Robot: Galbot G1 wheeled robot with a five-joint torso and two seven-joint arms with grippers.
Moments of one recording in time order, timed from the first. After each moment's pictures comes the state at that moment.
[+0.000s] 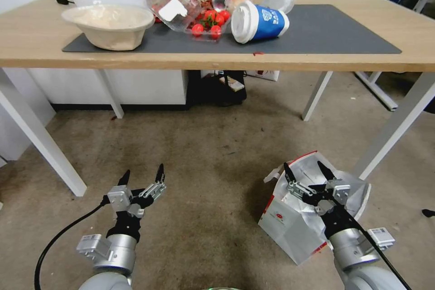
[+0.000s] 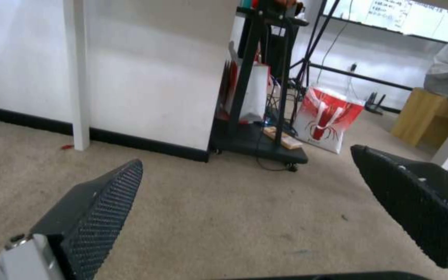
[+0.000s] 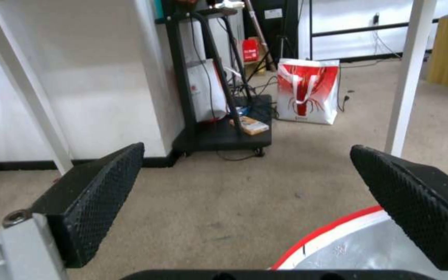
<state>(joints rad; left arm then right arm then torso) 1.79 -1.49 -0.54 -2.26 -0.37 -0.01 -0.02 -1.77 1.34 0.62 2.26 0.36 -0.01 -0.10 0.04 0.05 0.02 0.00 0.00</state>
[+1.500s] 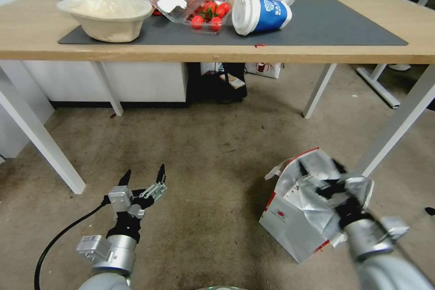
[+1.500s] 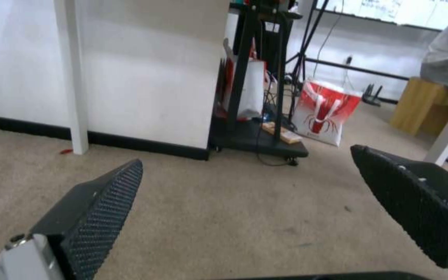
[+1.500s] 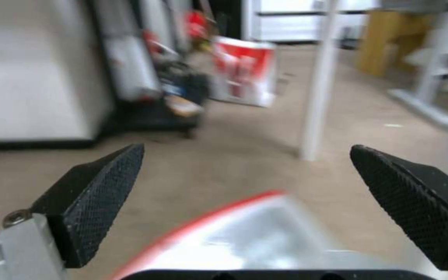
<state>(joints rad) 1.80 -1.47 -0.55 -2.26 -0.34 -0.01 0.00 -1.70 1.12 0.84 2.21 0.54 -0.20 0.07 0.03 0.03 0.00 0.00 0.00</state>
